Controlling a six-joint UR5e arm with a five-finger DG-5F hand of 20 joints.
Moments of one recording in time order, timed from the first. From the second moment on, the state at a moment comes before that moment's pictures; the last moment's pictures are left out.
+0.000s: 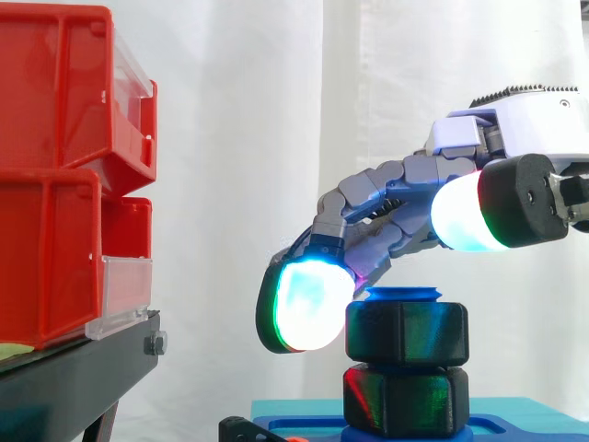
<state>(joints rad) 0.11 -2.21 -1.22 -2.87 -1.63 -1.23</state>
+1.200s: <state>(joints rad) 0.01 -2.21 -1.22 -2.86 -1.70 -1.23</state>
